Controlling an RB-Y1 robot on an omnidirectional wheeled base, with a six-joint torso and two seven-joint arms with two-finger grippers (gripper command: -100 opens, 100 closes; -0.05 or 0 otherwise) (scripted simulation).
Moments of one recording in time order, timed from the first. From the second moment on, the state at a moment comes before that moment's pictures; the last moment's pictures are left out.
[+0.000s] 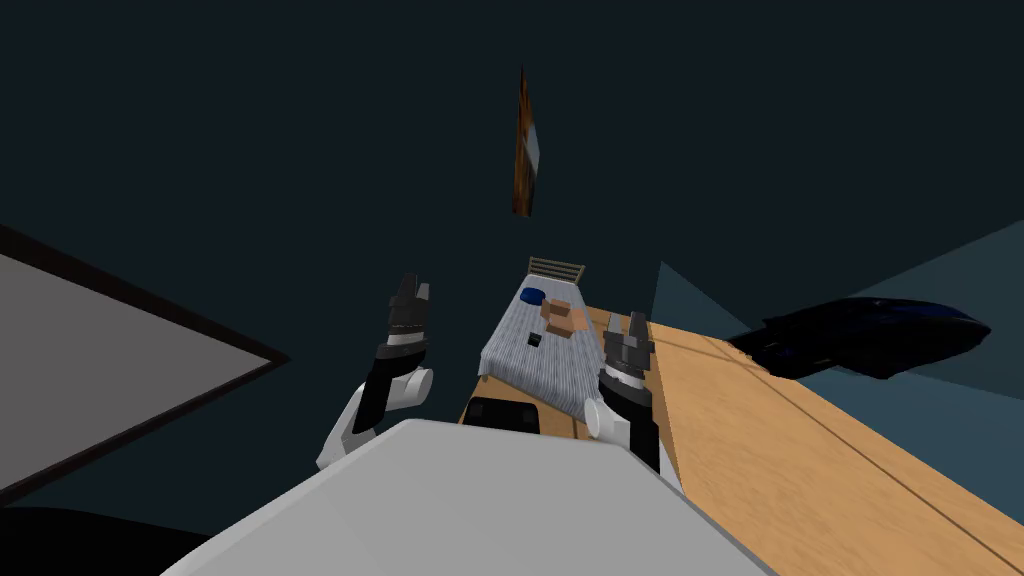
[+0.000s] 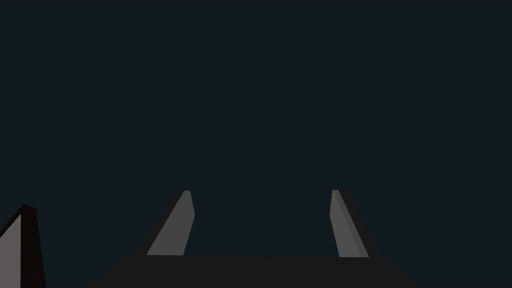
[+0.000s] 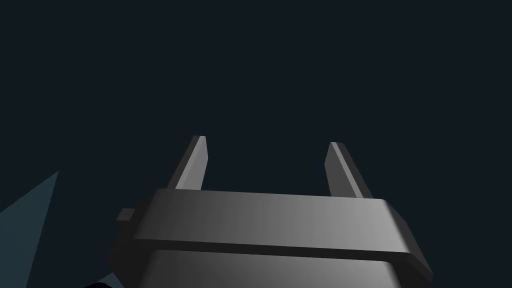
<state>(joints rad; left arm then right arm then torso) 0.47 -0.04 0.06 -2.32 -0.07 -0.45 -0.13 0.53 0.04 -0.07 -2.22 0.00 -0.63 0.09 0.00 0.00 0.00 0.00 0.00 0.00</state>
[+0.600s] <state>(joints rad) 0.47 -0.04 0.06 -2.32 -0.07 -0.45 -0.13 0.56 -0.11 0.03 -2.13 0.00 -0.62 0.10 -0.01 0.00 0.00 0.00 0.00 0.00</state>
